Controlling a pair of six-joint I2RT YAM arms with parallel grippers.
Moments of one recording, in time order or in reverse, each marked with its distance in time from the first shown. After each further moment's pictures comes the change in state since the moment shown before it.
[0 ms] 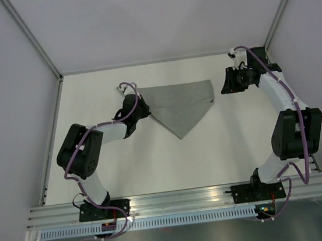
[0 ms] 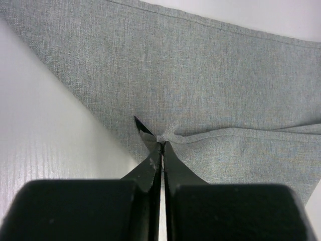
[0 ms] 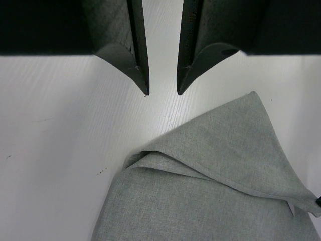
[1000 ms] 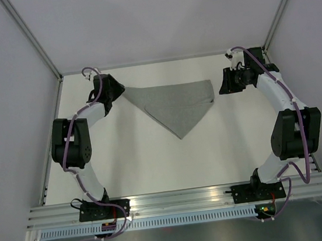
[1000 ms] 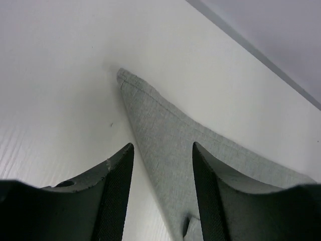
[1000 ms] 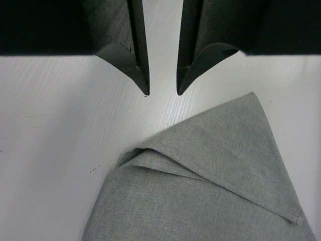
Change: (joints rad) left arm 0.314 0.065 0.275 -0.219 0.054 -0.146; right arm 0.026 0.005 -0.001 0.010 0.010 0.000
